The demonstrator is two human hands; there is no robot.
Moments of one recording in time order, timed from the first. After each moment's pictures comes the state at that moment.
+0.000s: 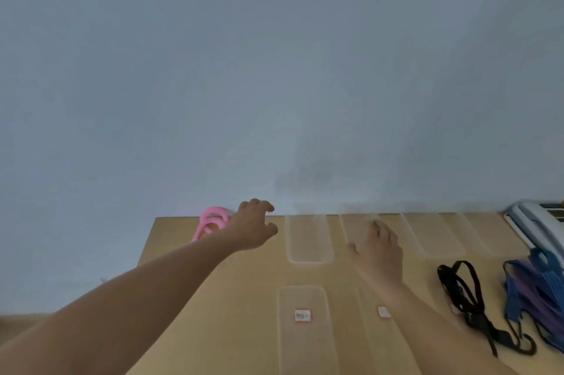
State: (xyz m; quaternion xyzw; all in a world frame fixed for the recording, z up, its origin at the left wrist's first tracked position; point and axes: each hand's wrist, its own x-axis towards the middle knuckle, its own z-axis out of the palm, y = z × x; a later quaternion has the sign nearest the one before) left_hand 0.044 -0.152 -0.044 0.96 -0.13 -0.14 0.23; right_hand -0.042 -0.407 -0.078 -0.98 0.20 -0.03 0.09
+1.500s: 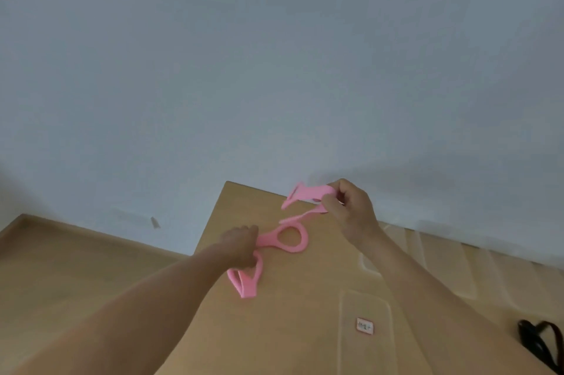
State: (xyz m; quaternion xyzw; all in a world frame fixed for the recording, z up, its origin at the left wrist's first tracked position) left_hand 0.025 0.019 -0.148 0.96 -0.07 -0.27 0.08; right_hand 0.033 -0.193 -0.018 -0.85 -0.05 0.01 0.53
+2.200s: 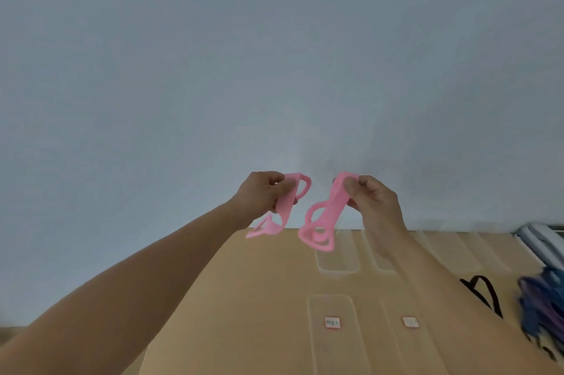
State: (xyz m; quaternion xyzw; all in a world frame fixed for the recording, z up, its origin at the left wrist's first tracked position) left_hand 0.026 -0.078 0.059 0.77 -0.12 -0.12 0.61; right_hand -0.043 -0.294 0.068 -0.74 0.04 -0.14 0.66
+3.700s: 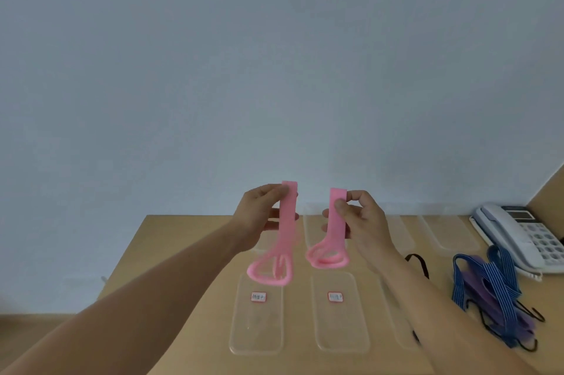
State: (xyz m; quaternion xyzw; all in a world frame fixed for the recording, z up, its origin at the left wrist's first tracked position) left_hand -0.076 -0.269 0.053 0.67 -0.03 -0.14 0.73; right_hand -0.121 -0.473 0.035 -0.69 0.05 -0.08 0.71
